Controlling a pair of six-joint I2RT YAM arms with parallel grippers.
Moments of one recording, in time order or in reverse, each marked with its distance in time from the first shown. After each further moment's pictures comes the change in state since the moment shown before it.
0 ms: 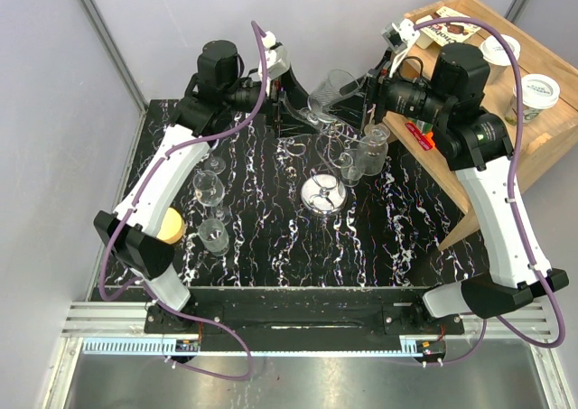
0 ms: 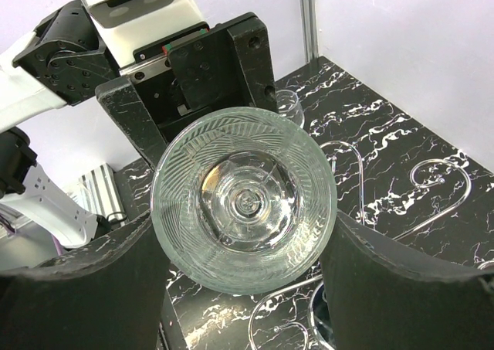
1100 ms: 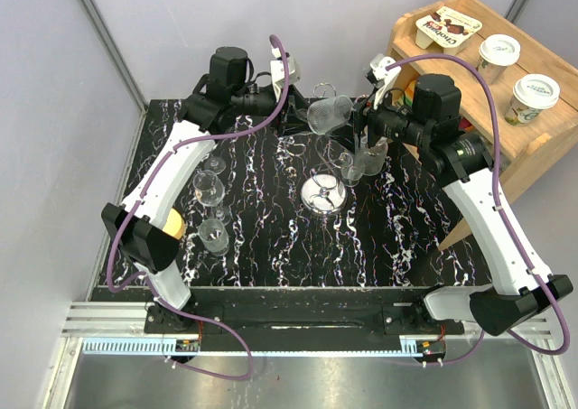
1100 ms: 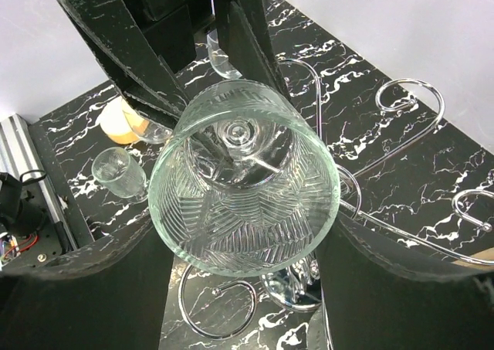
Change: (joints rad) left arm 0.015 0.050 0.013 -0.179 -0.197 0.234; right arm 0.014 -0.101 -0.314 0.045 0.141 -0.195
